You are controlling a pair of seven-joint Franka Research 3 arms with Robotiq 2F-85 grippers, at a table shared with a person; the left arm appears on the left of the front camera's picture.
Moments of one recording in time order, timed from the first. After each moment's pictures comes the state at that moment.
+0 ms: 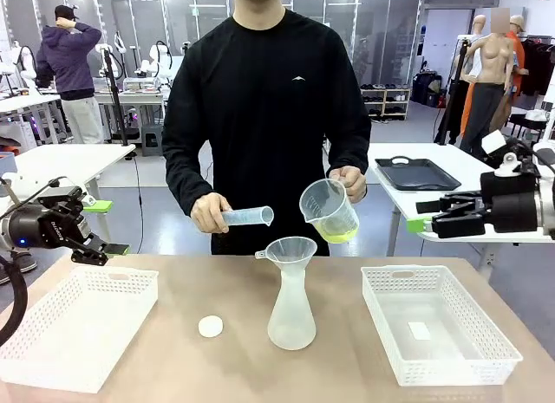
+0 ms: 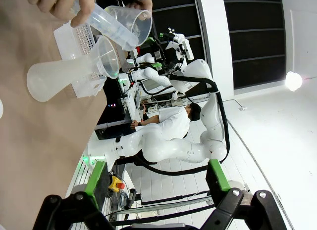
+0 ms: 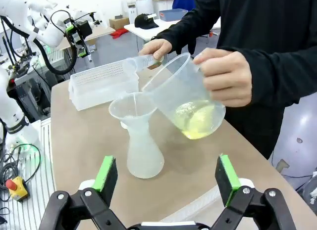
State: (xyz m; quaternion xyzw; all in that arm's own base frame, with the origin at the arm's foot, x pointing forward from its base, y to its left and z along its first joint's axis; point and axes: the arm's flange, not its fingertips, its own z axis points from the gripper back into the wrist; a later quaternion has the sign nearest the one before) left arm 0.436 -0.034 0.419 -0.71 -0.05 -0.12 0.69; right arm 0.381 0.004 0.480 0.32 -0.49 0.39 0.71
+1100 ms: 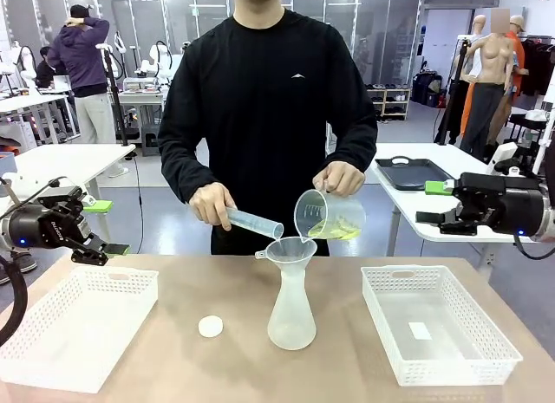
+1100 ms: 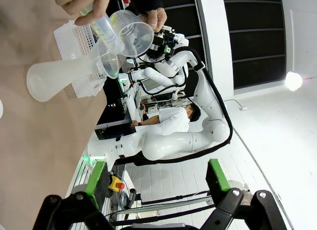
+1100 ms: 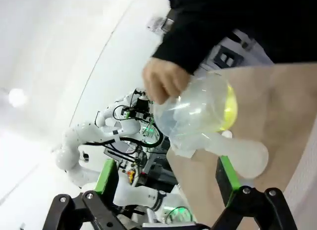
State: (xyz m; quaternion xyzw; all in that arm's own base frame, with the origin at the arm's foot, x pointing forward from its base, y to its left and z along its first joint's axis) left arm 0.436 -0.034 0.419 -0.71 -0.05 -0.12 0.69; right arm 0.426 -0.041 0.443 0.65 -0.26 0.06 0.71
